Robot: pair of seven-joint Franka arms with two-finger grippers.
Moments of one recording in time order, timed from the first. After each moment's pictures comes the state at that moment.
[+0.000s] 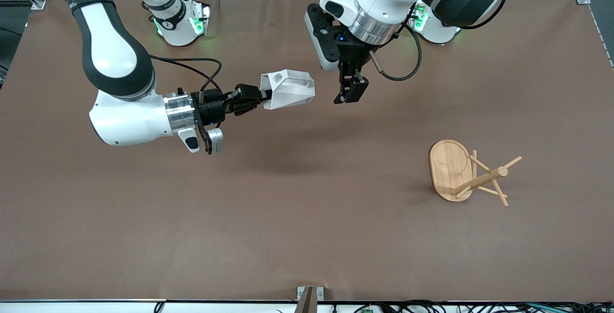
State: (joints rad) left arm -0.10 0.25 -0.69 -1.45 -0.01 1.95 0.54; right arm 0.10 0.34 0.26 -1.69 1.23 1.69 -0.27
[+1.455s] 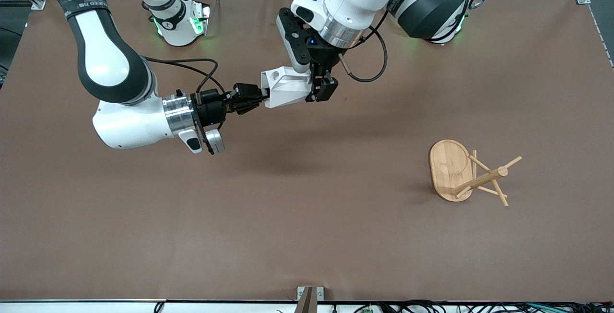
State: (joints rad) left arm -0.19 0.32 -0.69 -1.45 0.01 2.06 0.41; right arm 0.10 0.35 0.26 -1.69 1.33 1.68 -0.28
